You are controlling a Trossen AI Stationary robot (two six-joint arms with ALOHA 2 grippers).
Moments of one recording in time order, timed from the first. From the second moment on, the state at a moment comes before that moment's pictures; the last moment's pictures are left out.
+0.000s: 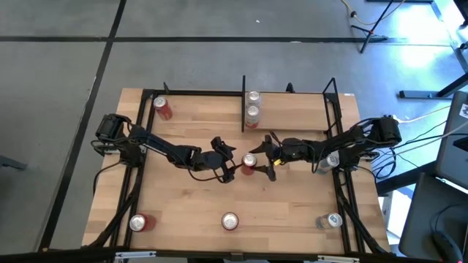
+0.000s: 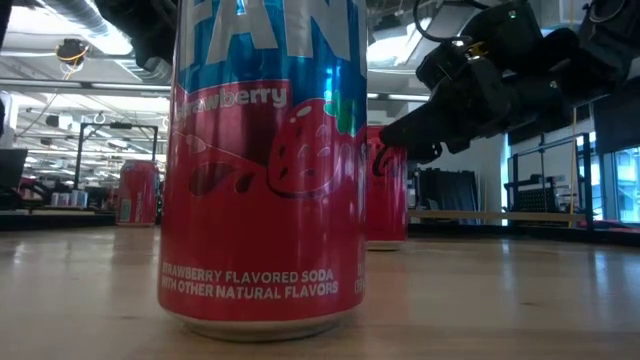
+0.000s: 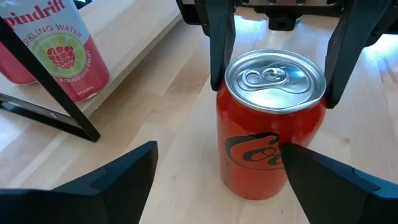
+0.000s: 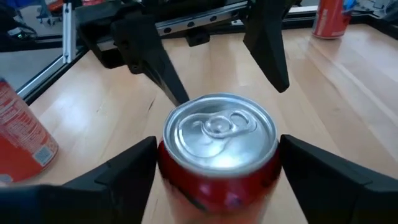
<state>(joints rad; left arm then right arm) -0.15 1.71 0.85 0.31 -0.50 -0.26 0.04 1.54 0.45 0.79 -0.08 0.08</state>
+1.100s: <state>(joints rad) -0.17 1.71 0.85 0.31 -0.50 -0.25 0.04 1.55 0.49 0.70 -0.01 0.01</state>
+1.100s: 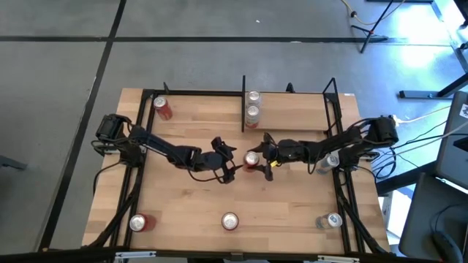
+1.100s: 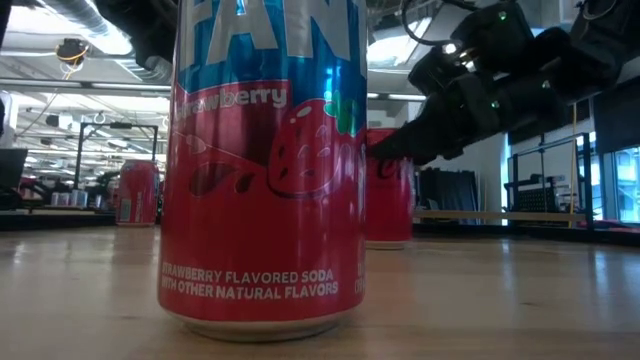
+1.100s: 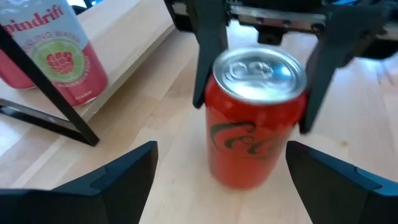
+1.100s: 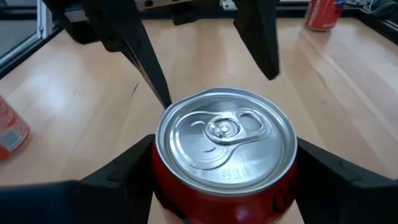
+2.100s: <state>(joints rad) -0.18 1.71 0.85 0.30 -0.50 -0.25 -0.76 1.11 0.52 0.24 -0.53 -0.20</state>
